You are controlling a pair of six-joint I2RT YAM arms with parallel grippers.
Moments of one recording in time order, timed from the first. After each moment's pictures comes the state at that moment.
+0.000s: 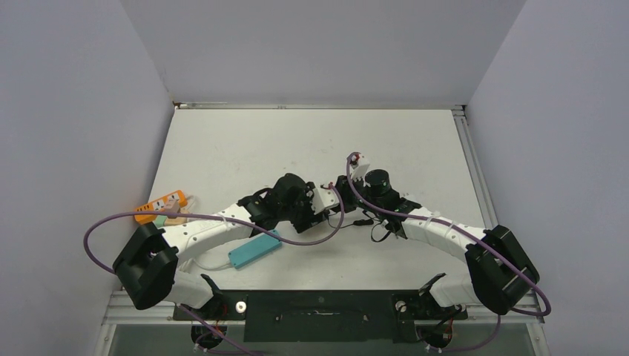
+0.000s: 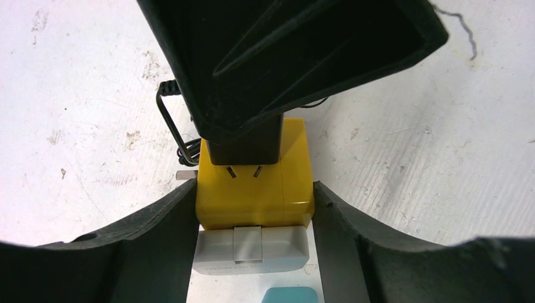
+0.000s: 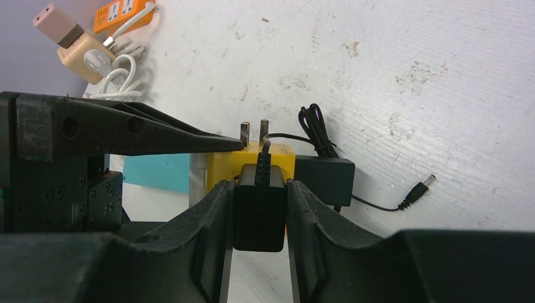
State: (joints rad) left arm -0.85 1.39 0.86 -0.21 0.10 0.38; right arm 0.62 1.34 0.65 0.26 -0.31 0.51
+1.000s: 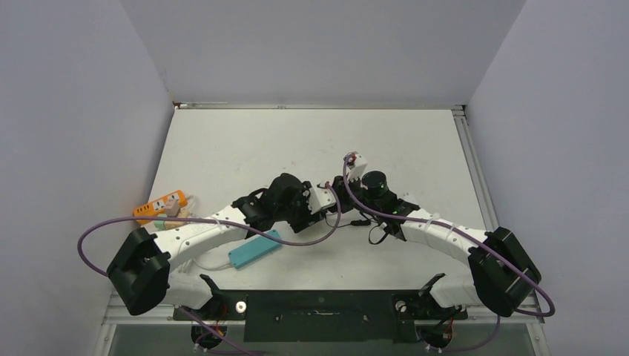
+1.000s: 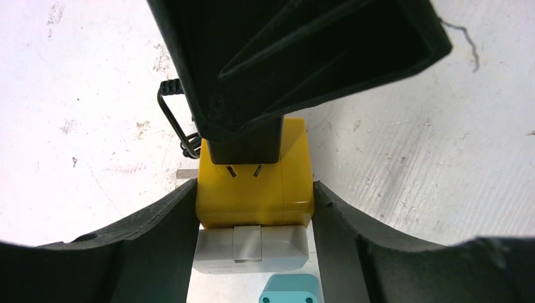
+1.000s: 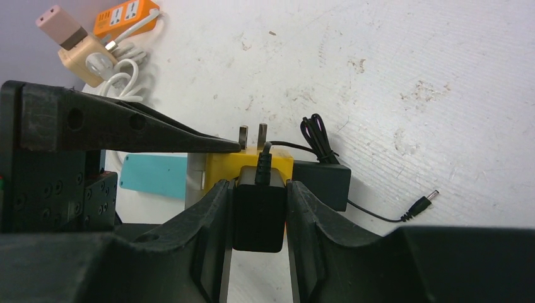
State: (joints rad) left arm -0.85 1.35 0.86 -0.24 0.09 0.37; right arm 0.68 1.33 0.66 0.27 -0.23 0.47
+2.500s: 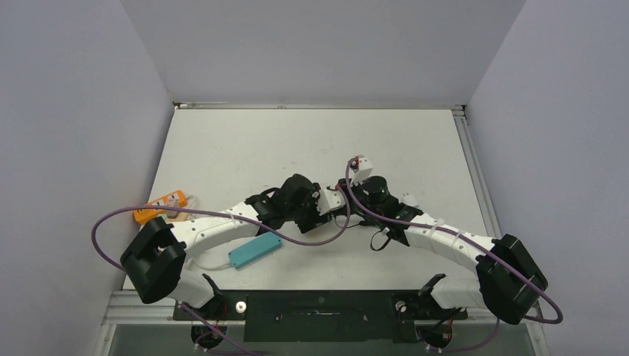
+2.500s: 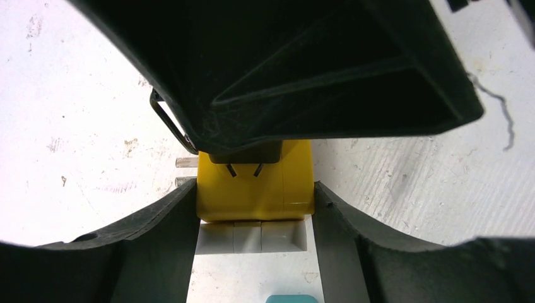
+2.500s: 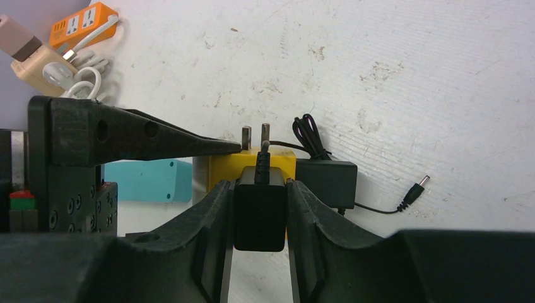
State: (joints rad) left arm -0.88 1.45 0.90 -0.22 0.05 0.38; right arm 0.71 1.26 0.63 0.20 -0.10 0.49
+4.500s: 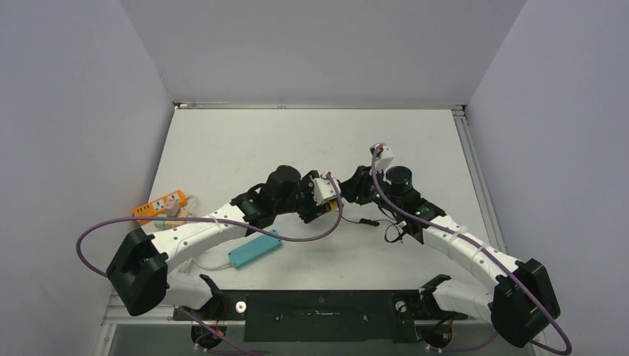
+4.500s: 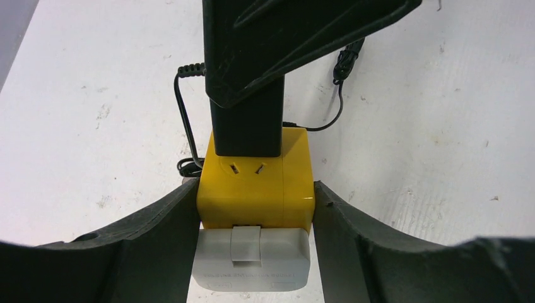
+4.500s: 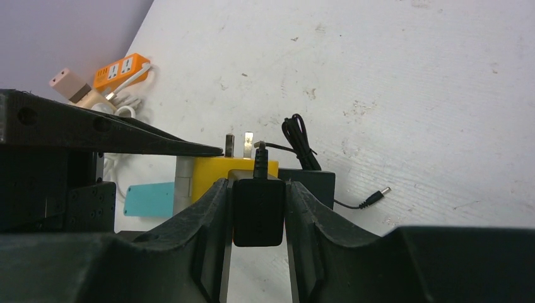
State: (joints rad) left arm -0.84 1.35 0.90 -0.09 0.18 0.38; right arm 0.56 1.12 0.66 0.11 -0.19 0.49
